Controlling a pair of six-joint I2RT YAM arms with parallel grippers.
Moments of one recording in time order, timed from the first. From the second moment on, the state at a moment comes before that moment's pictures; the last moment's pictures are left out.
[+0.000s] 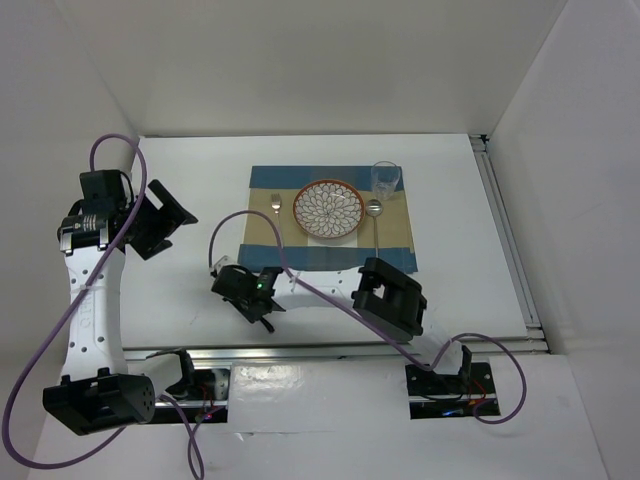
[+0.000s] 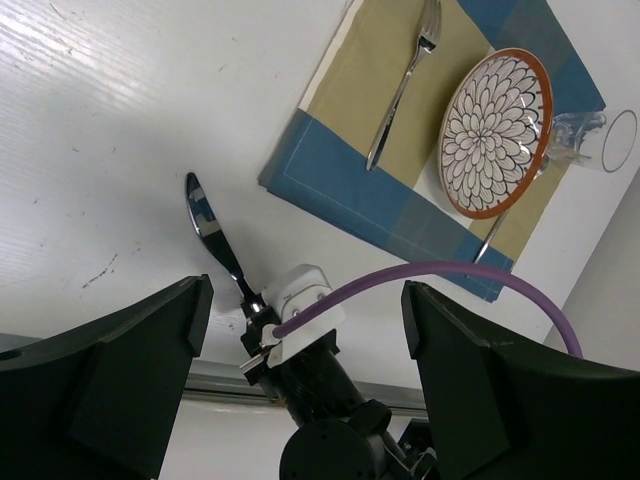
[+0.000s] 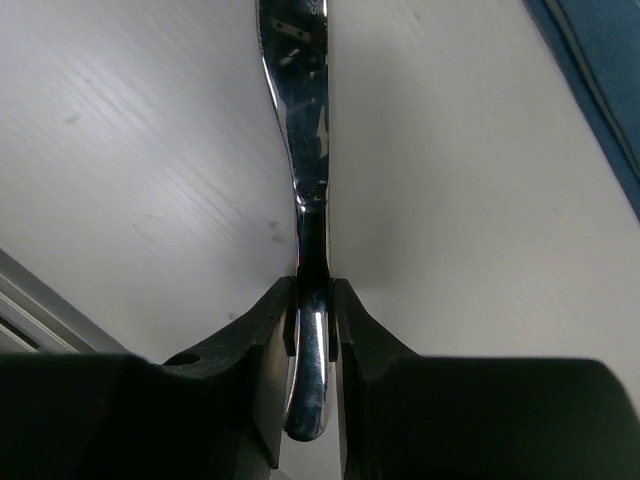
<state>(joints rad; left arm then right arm) 0.24 1.11 1.31 -1.07 0.27 -0.57 1.25 2.20 1.67 -0.51 0.21 0.33</state>
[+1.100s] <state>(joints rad) 0.24 1.10 1.31 -1.07 0.29 -0.56 0.88 1.54 1.25 -0.71 0.38 0.47</state>
